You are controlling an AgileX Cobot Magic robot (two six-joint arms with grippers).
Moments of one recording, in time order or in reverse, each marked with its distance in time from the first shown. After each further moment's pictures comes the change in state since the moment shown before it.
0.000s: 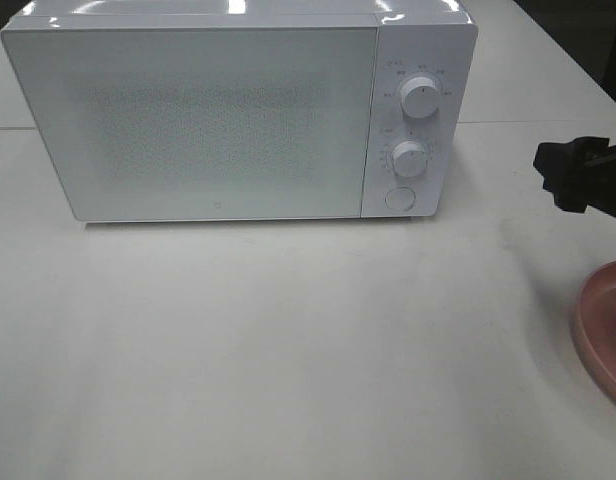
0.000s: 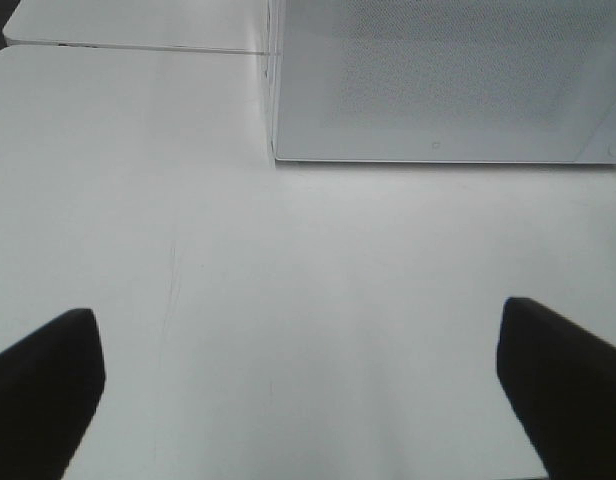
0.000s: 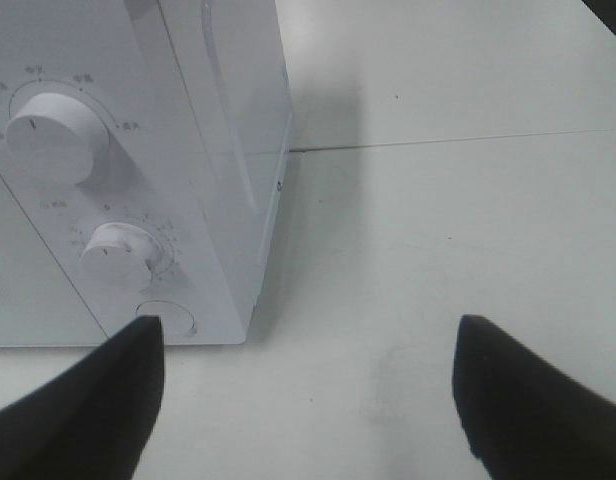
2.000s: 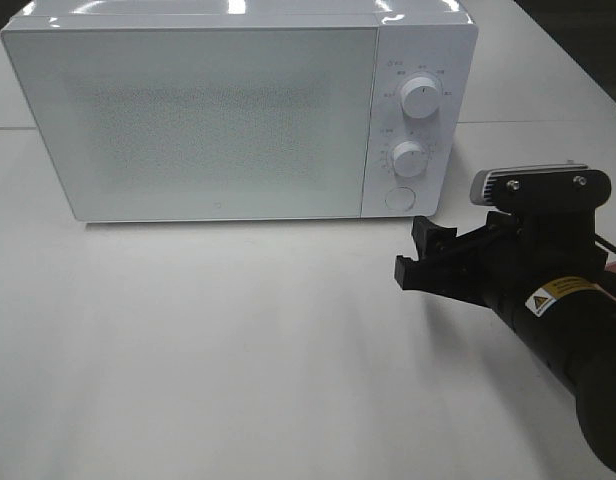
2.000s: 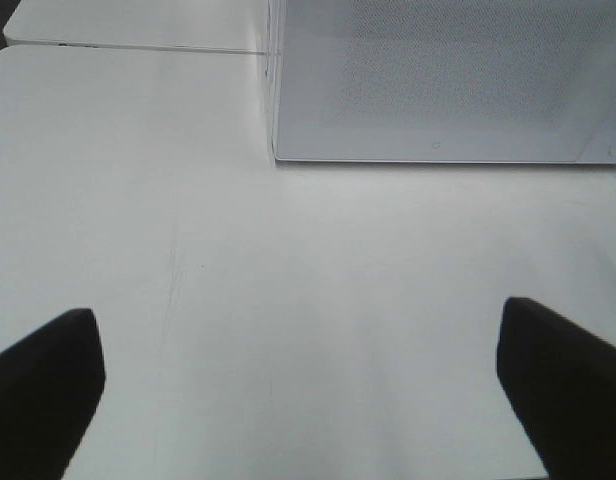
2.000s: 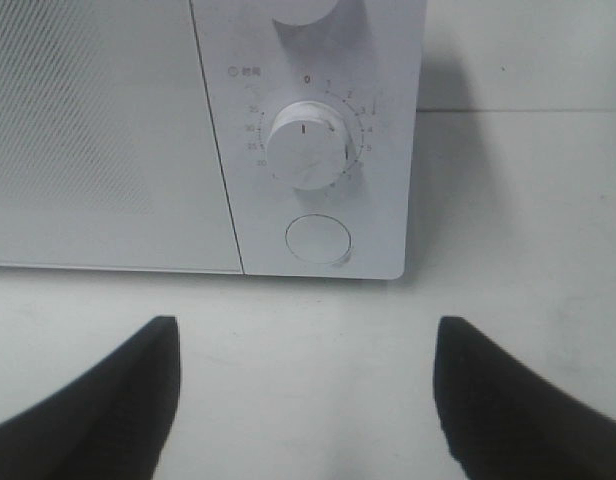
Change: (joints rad) left arm 0.000 0.000 0.000 0.000 0.000 0.000; right arm 0.650 0.468 0.024 0.679 -0.598 -0.194
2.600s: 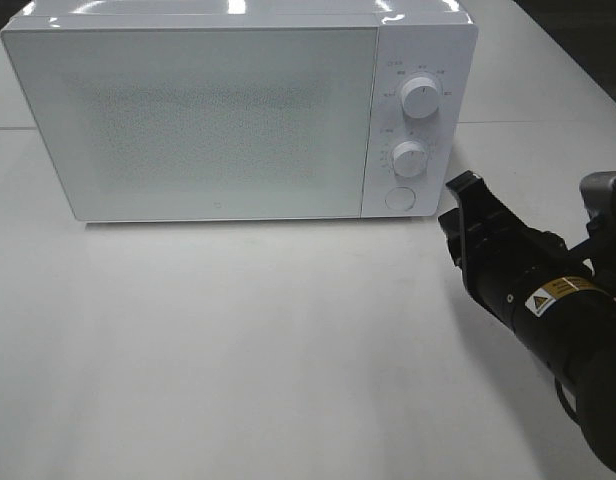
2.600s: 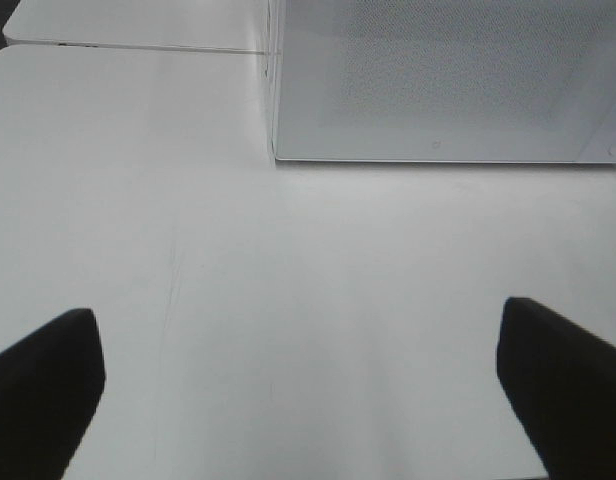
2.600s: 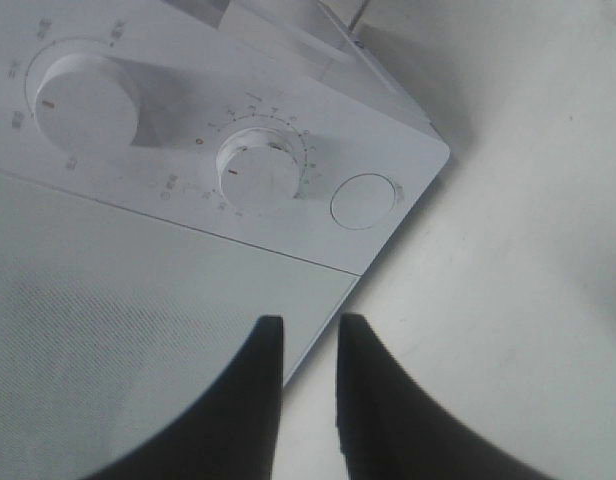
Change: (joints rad) left arm 0.000 0.000 0.000 0.000 0.000 0.000; right arm 0.000 0.000 0.000 -0.001 0.000 1.081
